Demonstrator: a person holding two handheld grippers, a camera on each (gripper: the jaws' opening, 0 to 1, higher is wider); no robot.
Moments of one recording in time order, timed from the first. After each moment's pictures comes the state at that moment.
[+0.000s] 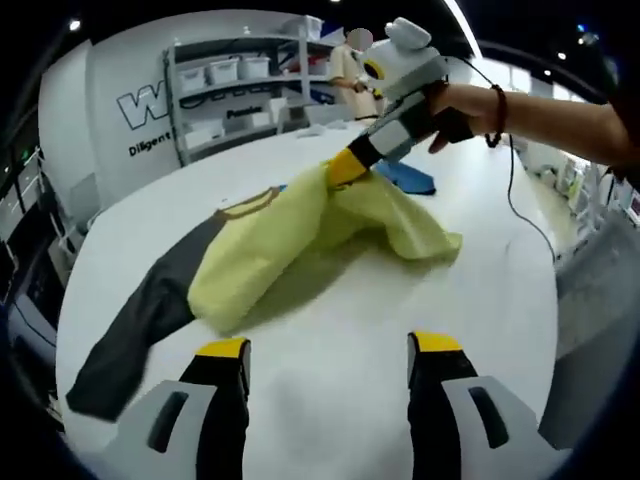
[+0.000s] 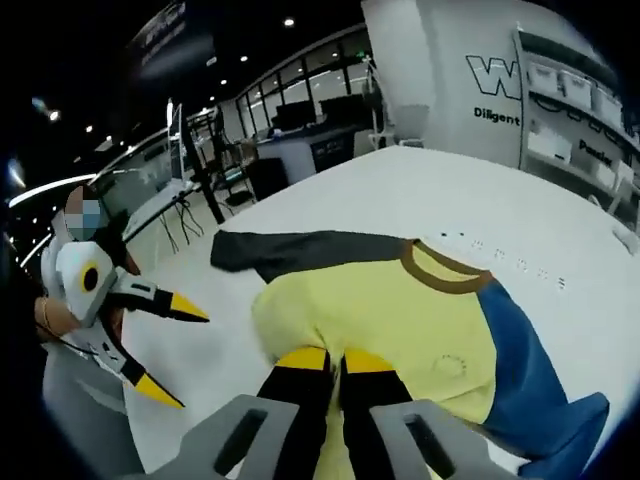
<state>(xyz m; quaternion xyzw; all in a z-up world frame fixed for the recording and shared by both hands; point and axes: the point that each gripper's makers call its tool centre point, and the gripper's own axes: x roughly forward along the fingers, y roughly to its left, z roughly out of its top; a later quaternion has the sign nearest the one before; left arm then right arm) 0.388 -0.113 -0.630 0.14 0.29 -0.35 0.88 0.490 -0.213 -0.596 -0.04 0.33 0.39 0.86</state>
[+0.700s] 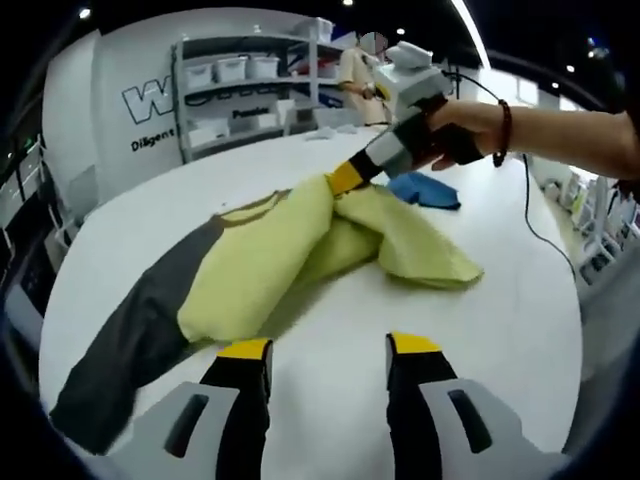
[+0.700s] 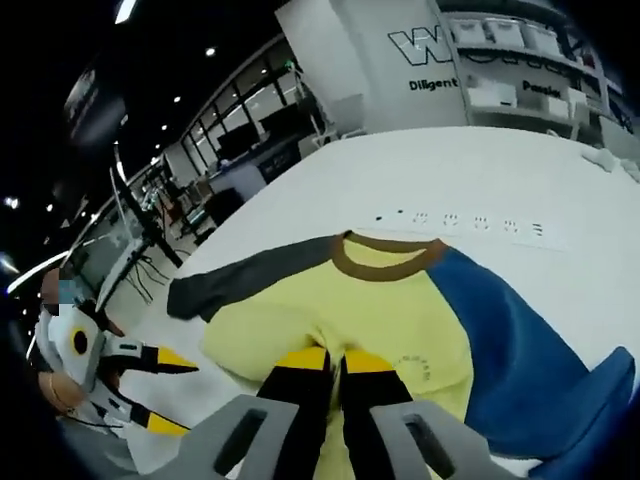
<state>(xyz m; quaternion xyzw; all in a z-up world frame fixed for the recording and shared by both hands) 0.441 -0.138 -0.643 0.11 0.28 -0.34 0.89 0.544 -0.245 -0.630 0.07 0.37 0.30 0.87</state>
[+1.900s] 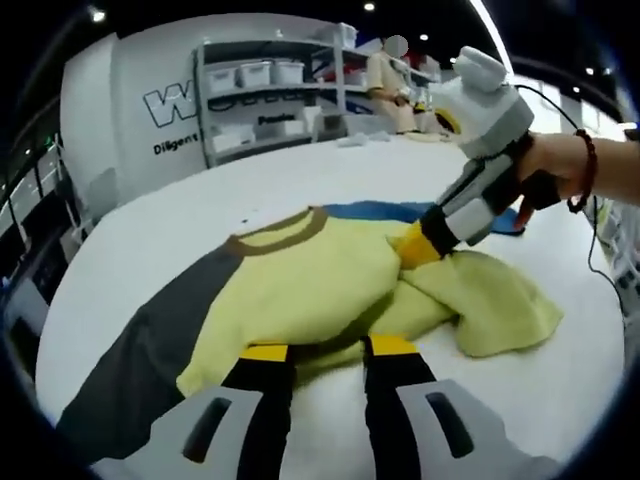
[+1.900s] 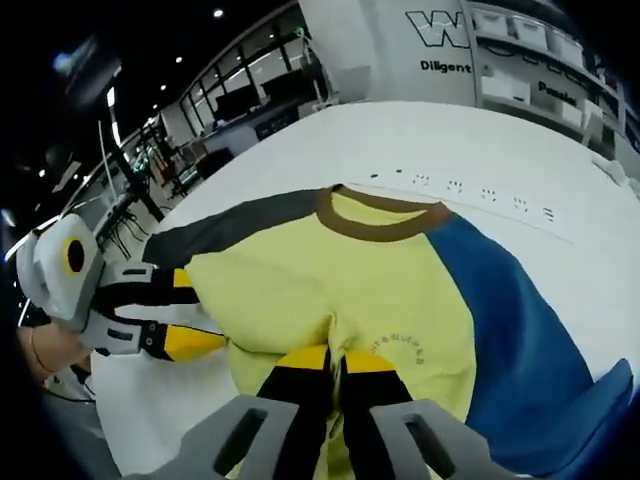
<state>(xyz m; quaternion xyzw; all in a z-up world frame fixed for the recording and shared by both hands) 0.527 -0.153 -0.660 0.11 0.27 -0.28 0.91 0.547 -0.250 -0.672 0.00 0.42 0.31 0.86</state>
